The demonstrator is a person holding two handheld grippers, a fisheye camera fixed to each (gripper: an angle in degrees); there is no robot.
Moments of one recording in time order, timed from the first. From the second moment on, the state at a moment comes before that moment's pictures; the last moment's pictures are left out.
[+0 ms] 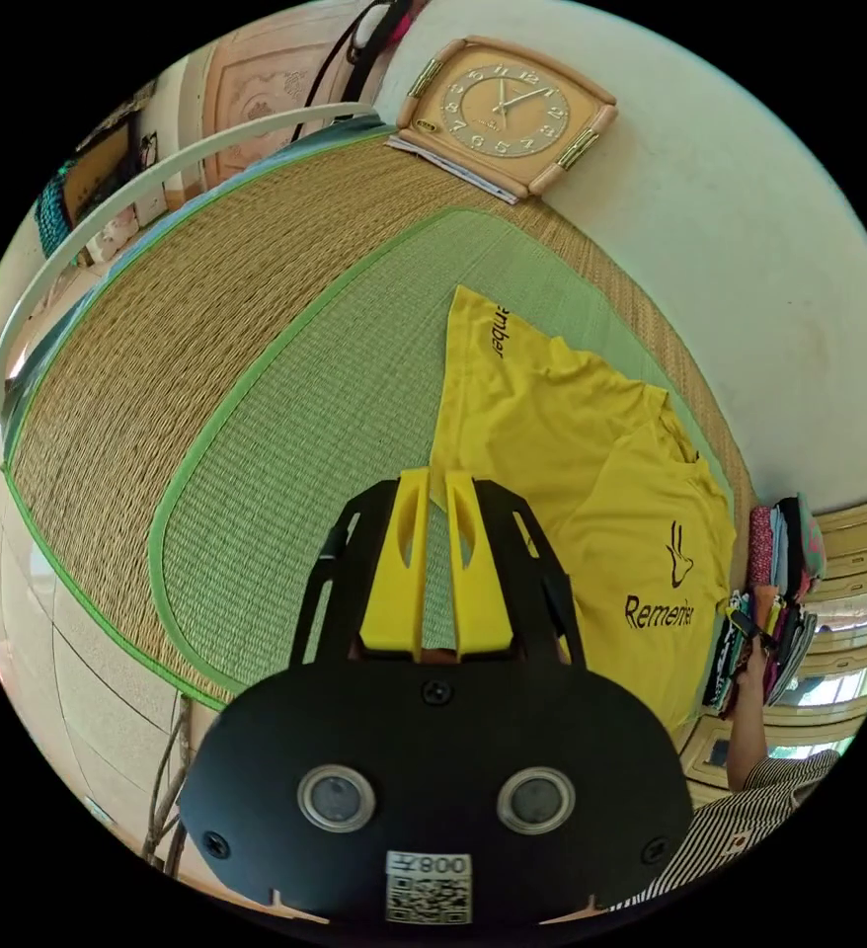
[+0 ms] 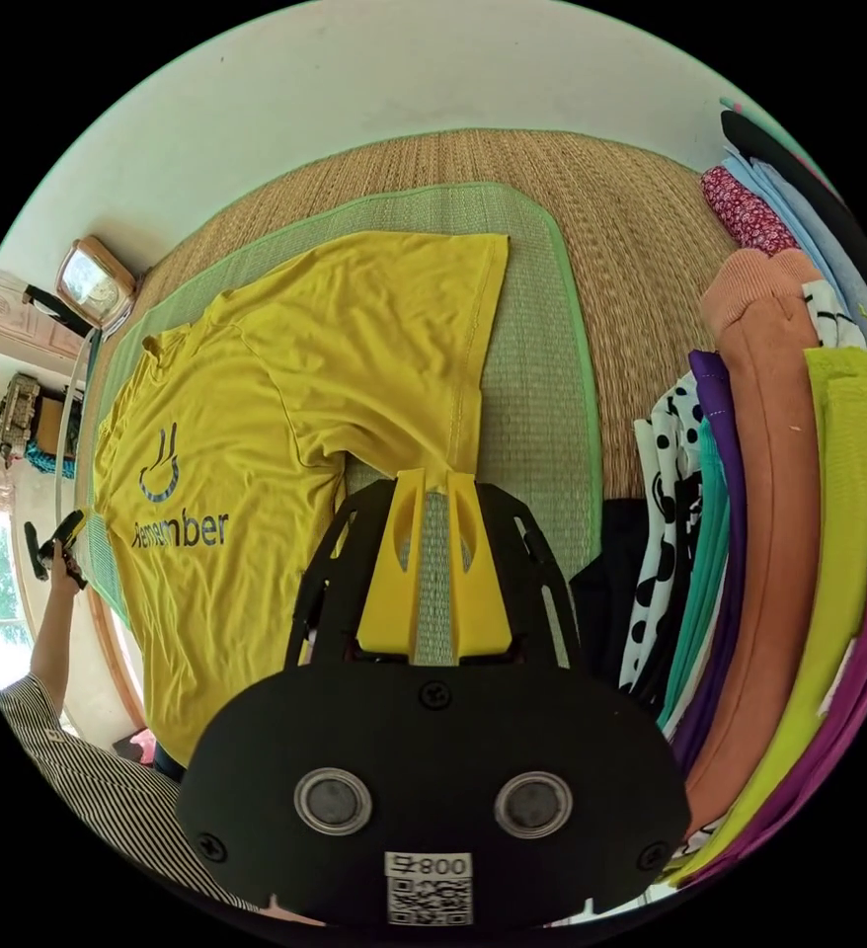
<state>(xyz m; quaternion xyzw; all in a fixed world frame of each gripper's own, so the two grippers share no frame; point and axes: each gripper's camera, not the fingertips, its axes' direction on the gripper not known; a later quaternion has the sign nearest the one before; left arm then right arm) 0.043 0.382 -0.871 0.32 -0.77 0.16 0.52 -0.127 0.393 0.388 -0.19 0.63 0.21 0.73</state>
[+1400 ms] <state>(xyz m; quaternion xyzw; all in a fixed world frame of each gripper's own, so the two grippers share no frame) -0.088 0.042 -0.520 -0.01 -0.75 0.29 0.60 -0.016 0.244 0.573 -0.27 0.50 -0.11 0.81</state>
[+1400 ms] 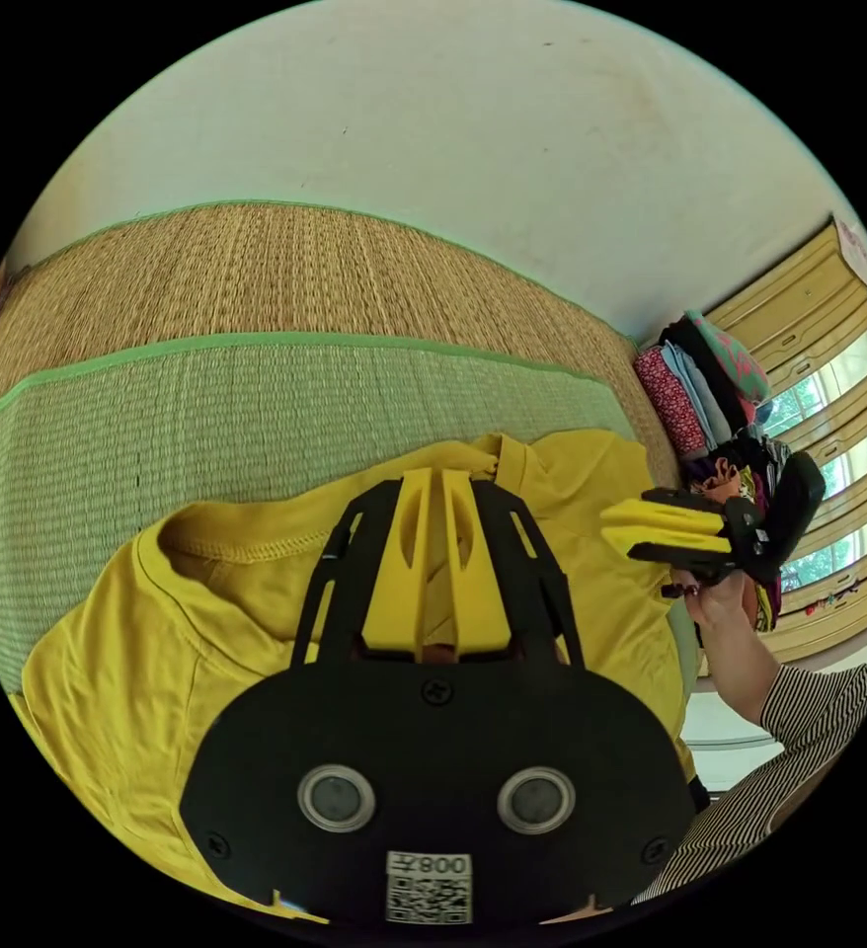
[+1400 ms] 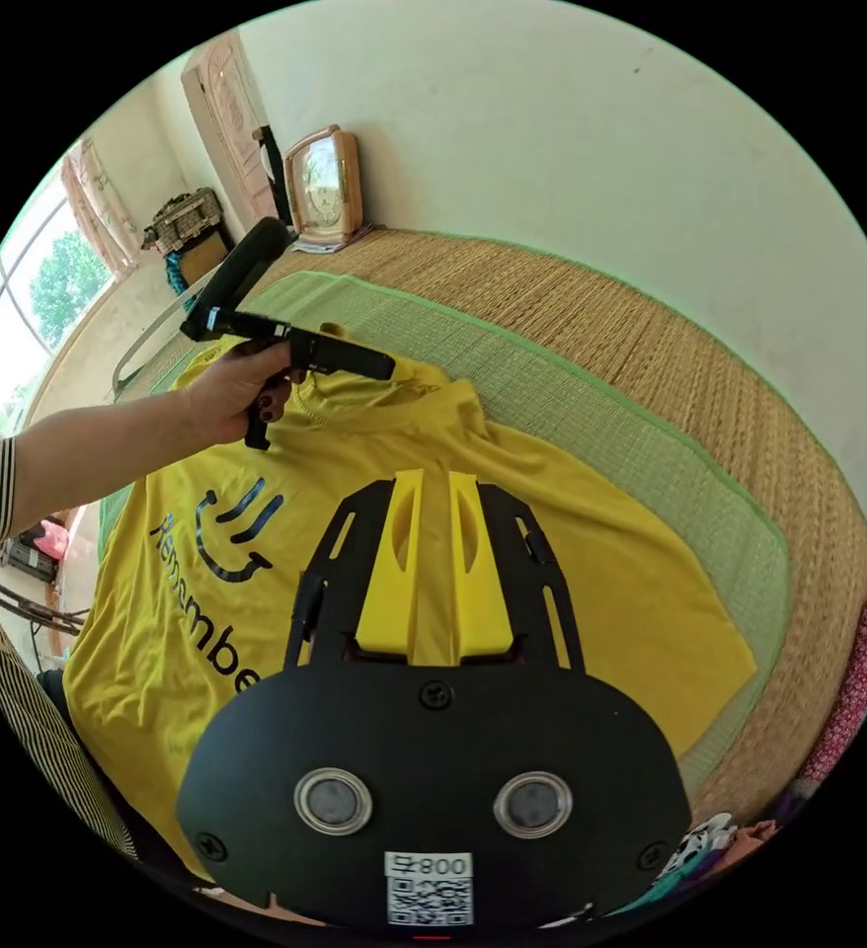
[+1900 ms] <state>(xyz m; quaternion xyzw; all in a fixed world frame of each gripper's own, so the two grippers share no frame) -0.028 0.076 -0.527 0.12 -0.81 0.26 0.51 0.060 0.215 0.623 -0.36 0.50 -0.09 0.78</state>
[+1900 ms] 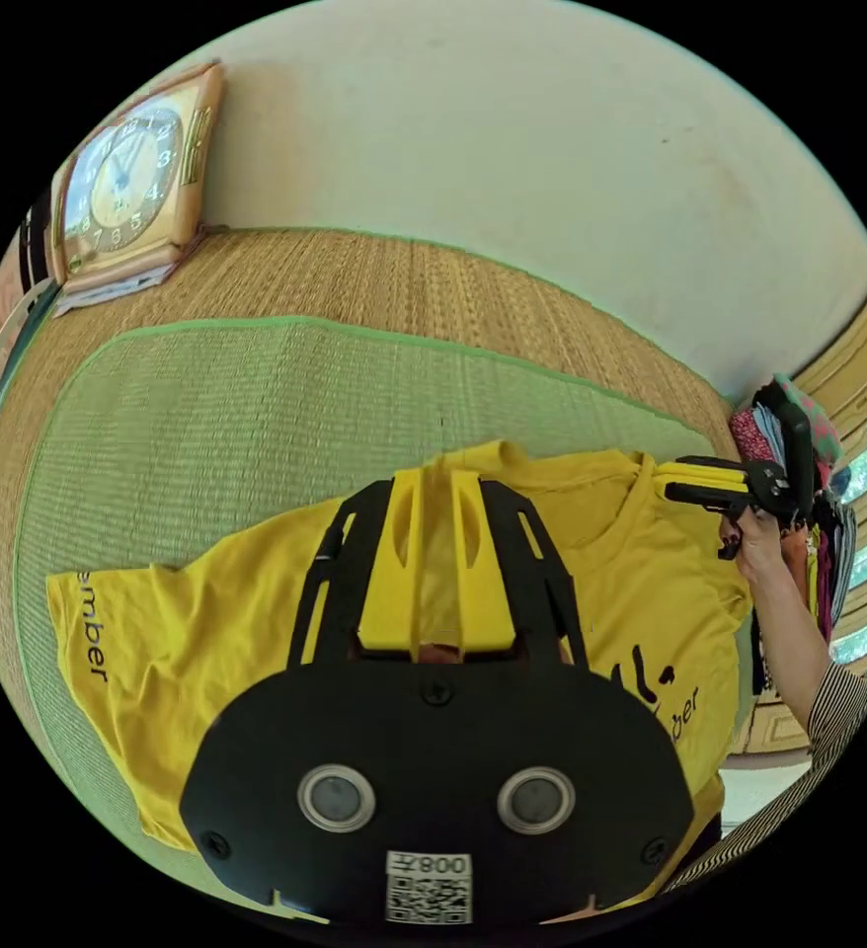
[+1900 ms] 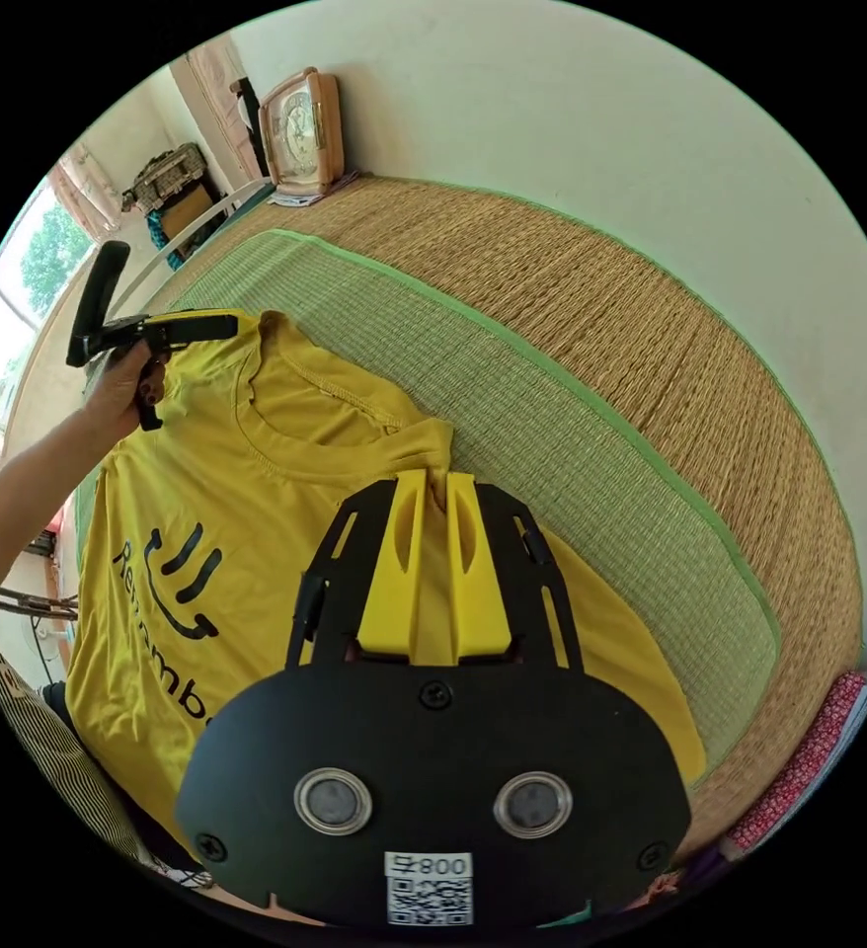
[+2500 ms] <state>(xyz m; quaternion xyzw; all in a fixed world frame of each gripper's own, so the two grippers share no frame) -0.030 0.078 -0.437 0.13 -0.79 0.33 0.50 0.067 0.233 0.574 -0.27 0.56 -0.07 0.78</state>
